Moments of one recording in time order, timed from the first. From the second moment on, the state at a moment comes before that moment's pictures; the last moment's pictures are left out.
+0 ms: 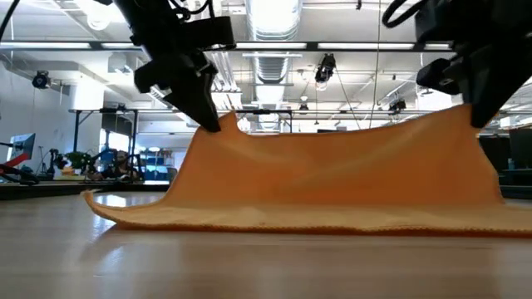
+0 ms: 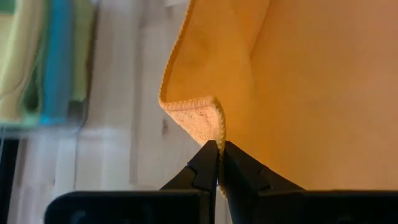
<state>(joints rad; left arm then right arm) -0.21 1.57 1.07 -0.54 -0.43 -0.04 0.40 1.29 0.86 -0.84 0.08 0.32</state>
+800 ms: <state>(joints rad) -0.30 1.57 1.07 -0.58 -0.21 0.16 0.52 1.41 0.86 -0.72 0.00 0.46</state>
